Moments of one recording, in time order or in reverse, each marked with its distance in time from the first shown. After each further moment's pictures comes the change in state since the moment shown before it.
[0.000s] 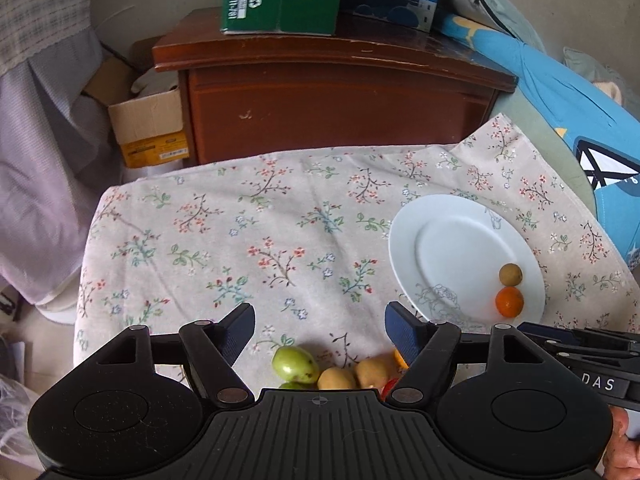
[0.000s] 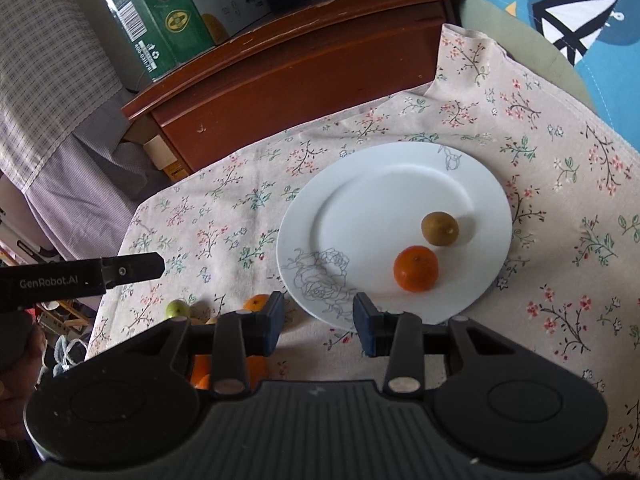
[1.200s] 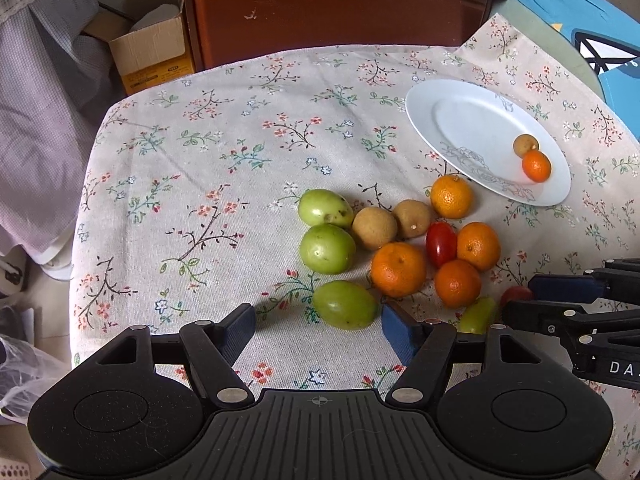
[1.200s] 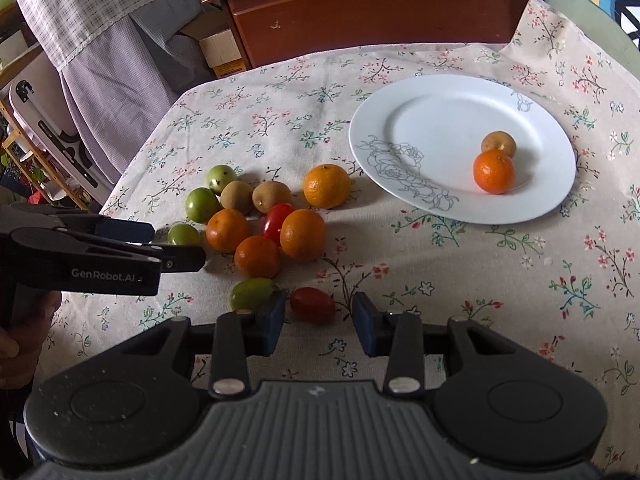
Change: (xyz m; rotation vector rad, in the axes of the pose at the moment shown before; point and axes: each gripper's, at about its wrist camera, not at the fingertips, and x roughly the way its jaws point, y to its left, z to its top) left arm 0.012 0.010 -0.083 0.105 0.129 0.019; right arm 0.010 0.040 -0.063 -0.228 0.139 0.009
